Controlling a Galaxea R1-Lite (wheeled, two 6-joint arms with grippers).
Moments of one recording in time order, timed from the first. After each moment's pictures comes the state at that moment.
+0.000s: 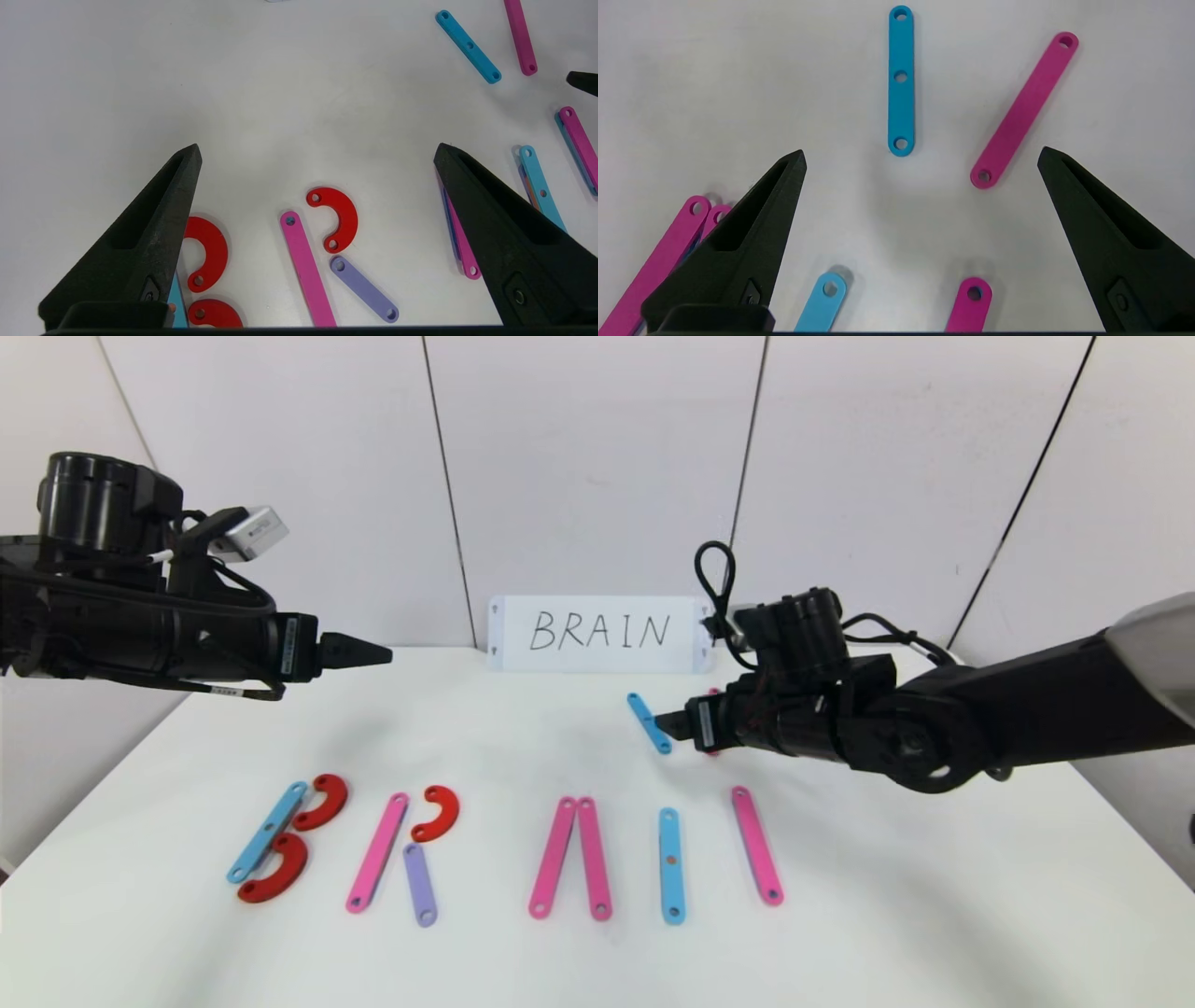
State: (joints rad) left arm -0.03 1.63 -1.23 0.14 -0.36 0.04; right arm 0.52 2.03 -1.21 -0.24 -0.09 0.16
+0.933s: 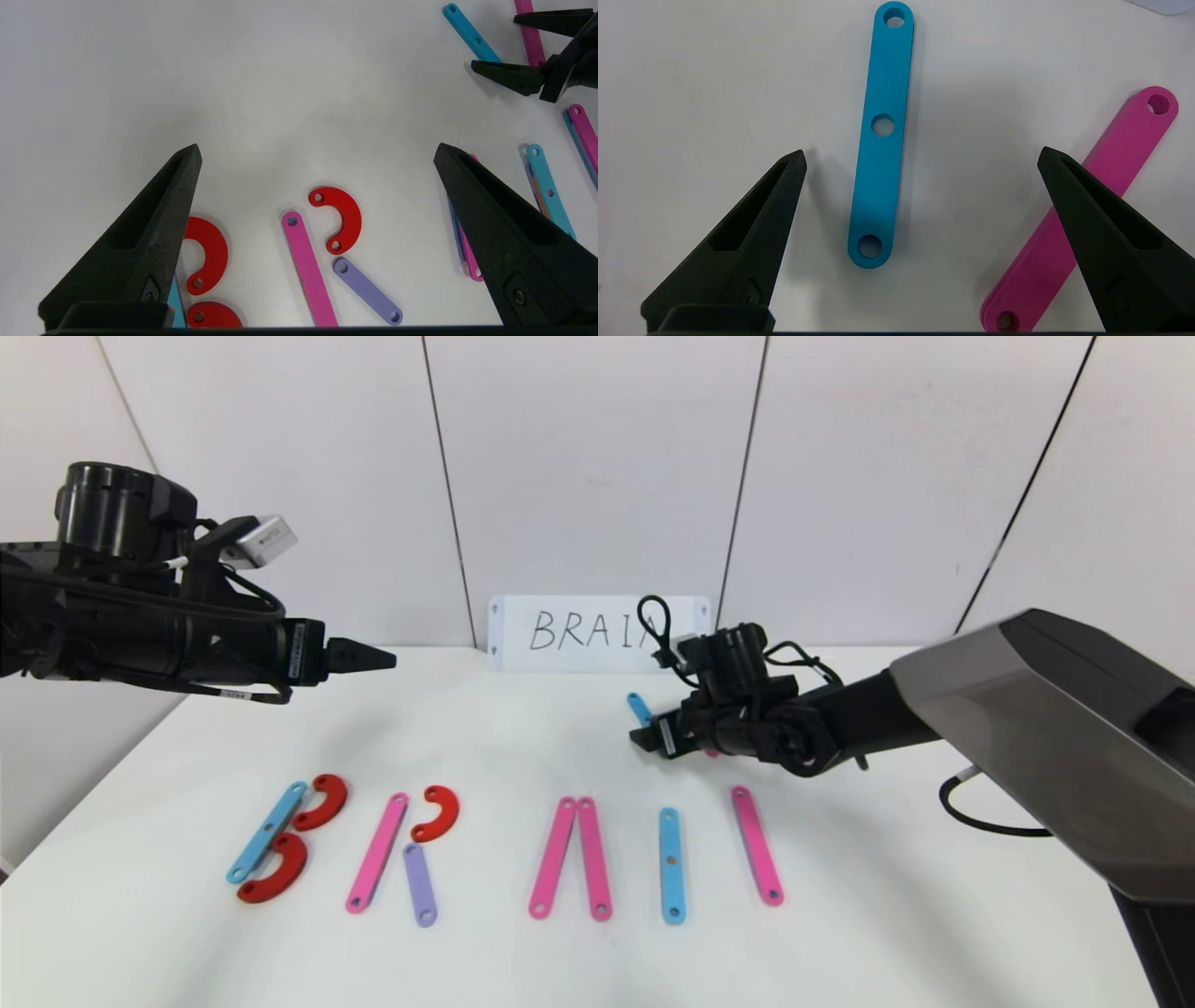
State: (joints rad) left arm -0.03 1.66 -1.23 0.14 -0.36 0.04; right arm 0.49 2.35 -1.49 -0.25 -0.05 0.02
